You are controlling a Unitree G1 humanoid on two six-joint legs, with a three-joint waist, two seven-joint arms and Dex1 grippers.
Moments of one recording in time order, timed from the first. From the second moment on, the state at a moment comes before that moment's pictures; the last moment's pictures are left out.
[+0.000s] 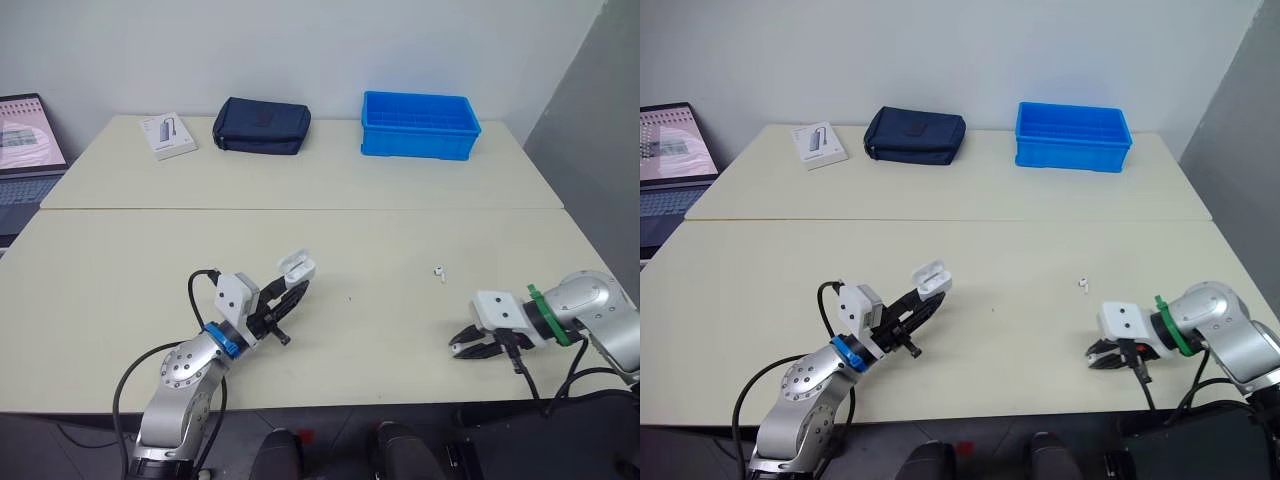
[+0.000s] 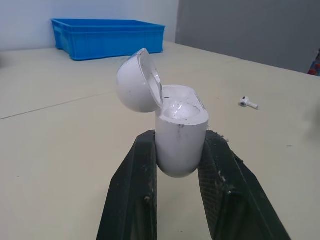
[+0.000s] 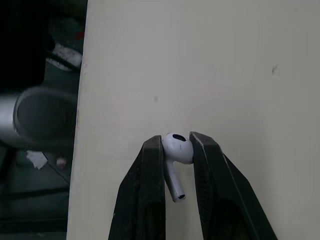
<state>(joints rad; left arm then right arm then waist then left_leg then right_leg) 0.02 0.33 0.02 -0.25 -0.35 0.11 -0.68 -0.33 -1.04 0.27 -0.01 0.13 0.08 1.45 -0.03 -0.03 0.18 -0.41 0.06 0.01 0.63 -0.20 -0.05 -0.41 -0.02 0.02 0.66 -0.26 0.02</state>
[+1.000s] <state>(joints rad) 0.02 0.33 0.01 -0.27 -0.35 0.14 -0.67 -0.26 -1.15 0.17 -0.36 0.10 0.49 1.35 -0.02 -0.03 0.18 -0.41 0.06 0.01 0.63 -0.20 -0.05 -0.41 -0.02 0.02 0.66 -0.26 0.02</state>
